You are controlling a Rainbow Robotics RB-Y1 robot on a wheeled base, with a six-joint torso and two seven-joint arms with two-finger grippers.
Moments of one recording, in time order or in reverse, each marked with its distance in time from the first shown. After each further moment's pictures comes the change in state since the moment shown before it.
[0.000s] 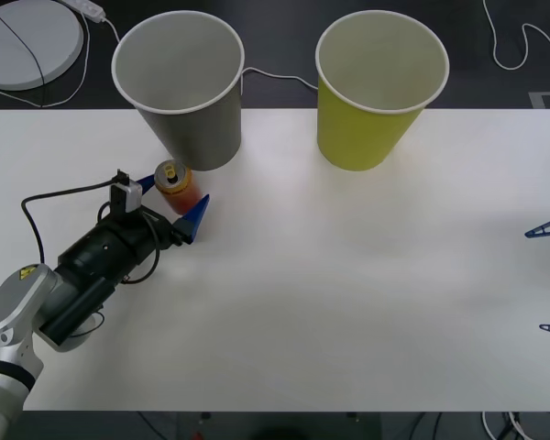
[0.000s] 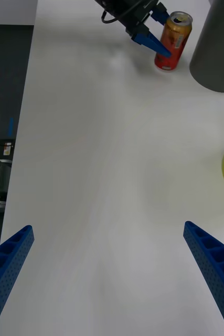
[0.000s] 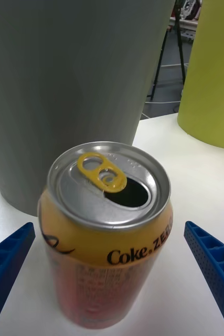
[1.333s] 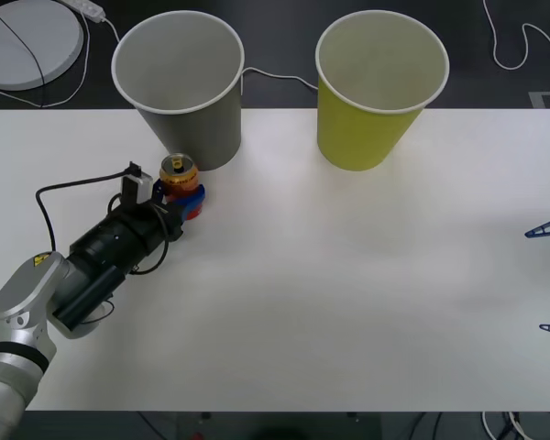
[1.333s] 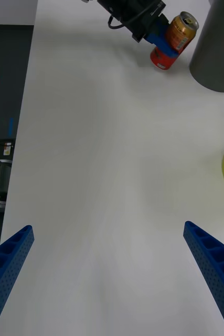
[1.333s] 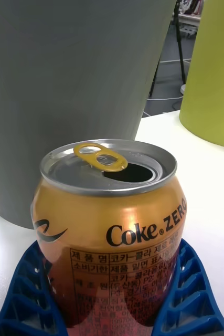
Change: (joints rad) right arm 0.000 0.000 0.000 0.000 0.000 0.000 0.000; left arm -0.070 -0.018 0.001 0.082 -0.026 -0.009 -0.002
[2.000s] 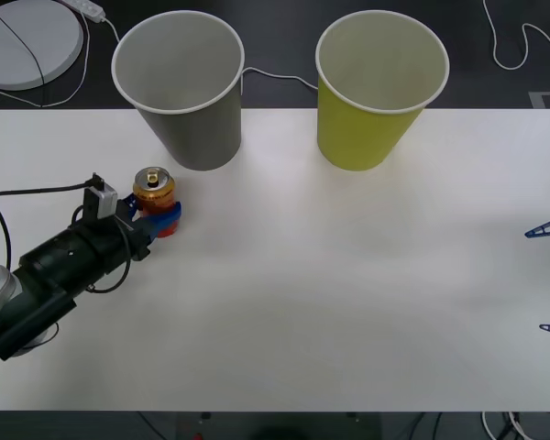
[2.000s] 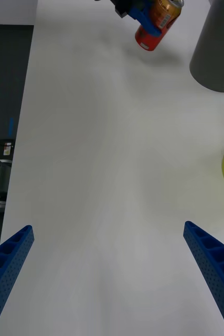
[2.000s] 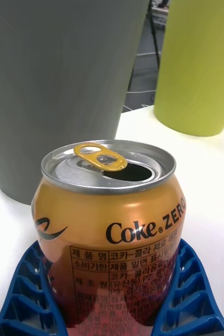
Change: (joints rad) right arm 0.000 0.000 0.000 0.000 0.000 0.000 0.000; left arm 0.170 0.187 0.001 -0.260 -0.101 -0.085 0.247
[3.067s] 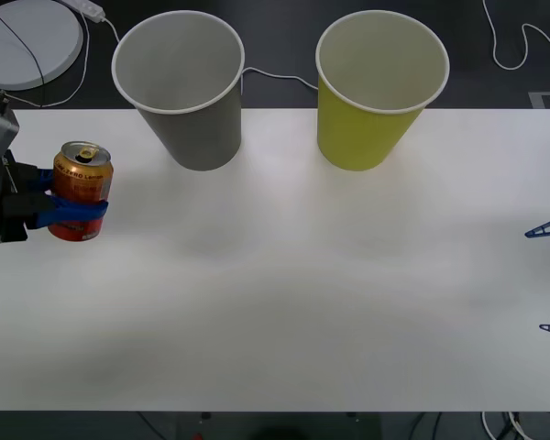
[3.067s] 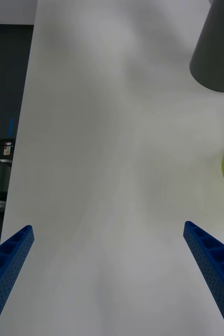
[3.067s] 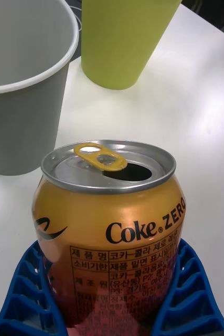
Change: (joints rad) right arm 0.000 0.000 0.000 0.000 0.000 0.000 0.000; left arm 0.065 0.637 0.209 -0.502 -0.234 -0.387 0.907
